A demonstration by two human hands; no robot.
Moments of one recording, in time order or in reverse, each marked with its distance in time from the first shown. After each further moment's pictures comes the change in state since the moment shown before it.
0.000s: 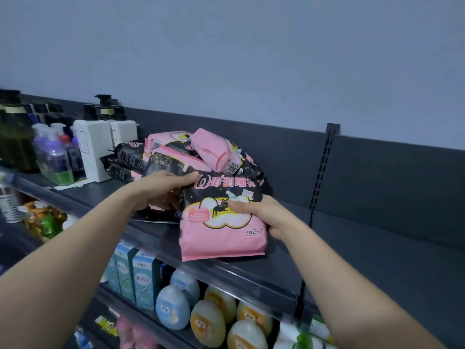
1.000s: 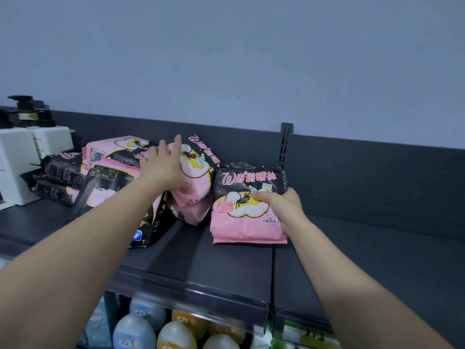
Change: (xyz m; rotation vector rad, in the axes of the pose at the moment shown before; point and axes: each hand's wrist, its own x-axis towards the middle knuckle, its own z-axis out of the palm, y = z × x) left_hand 0.090 0.064 0.063 0.908 0.392 0.269; right_hand -0.010 -0.002 -0.087 -0.032 0.782 -0.013
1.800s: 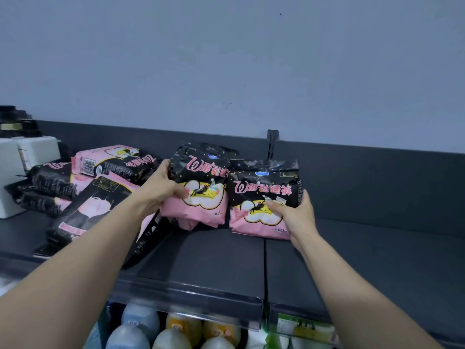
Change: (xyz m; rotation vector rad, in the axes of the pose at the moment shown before) left_hand -0.028 -0.002 0.008 -1.325 -0.237 -0.008; right_hand -0.015 0.022 -0.041 0.219 0.088 -0.281
